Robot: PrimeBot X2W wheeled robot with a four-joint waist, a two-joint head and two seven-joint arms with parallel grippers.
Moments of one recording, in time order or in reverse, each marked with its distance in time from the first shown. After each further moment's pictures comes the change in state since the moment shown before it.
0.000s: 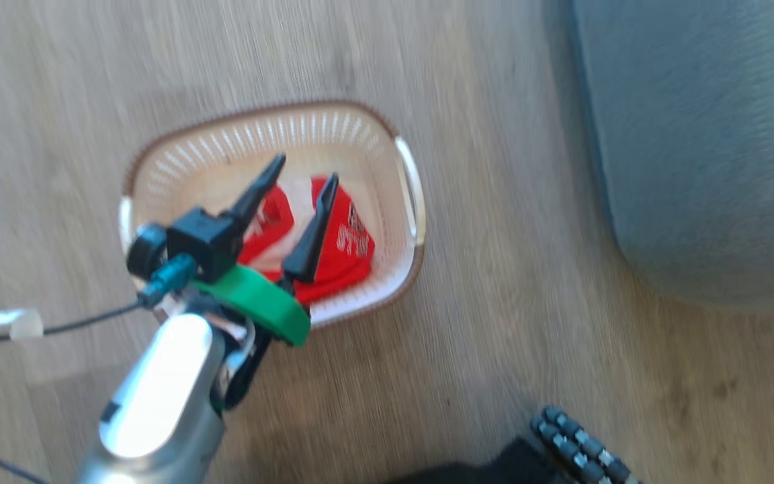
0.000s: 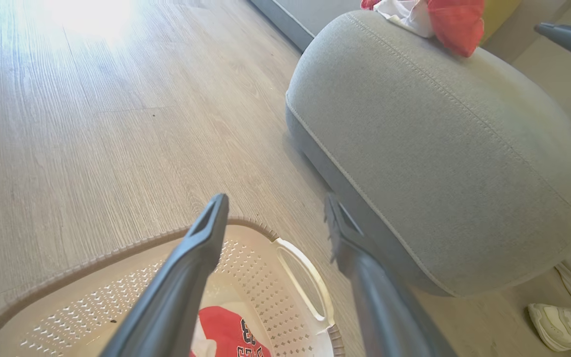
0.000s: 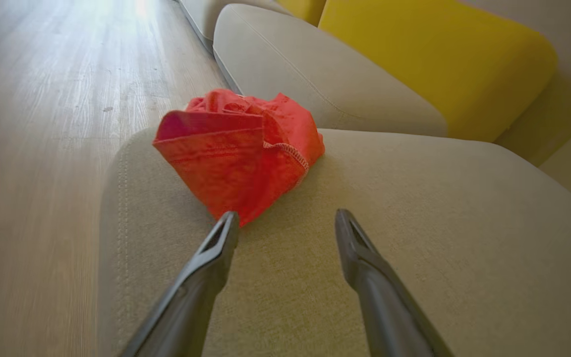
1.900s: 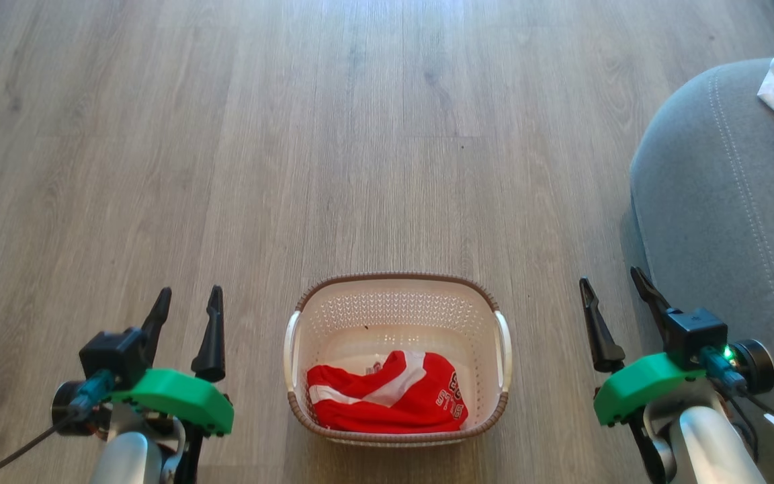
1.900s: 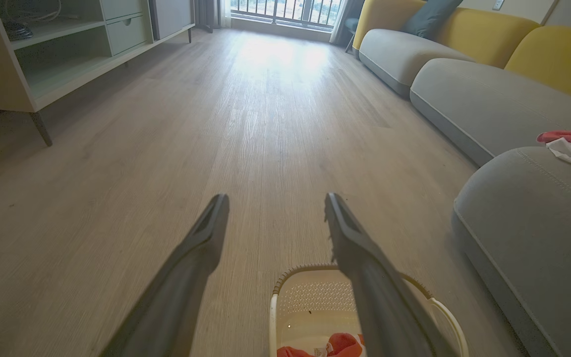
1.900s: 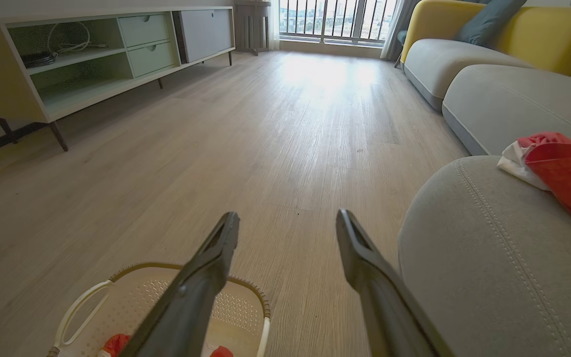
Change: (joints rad) left arm 0.330 -0.145 0.470 0.096 0.198 -0.048 -0.001; right arm 0.809 0.294 0.379 -0.462 0.040 0.000 0.000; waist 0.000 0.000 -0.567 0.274
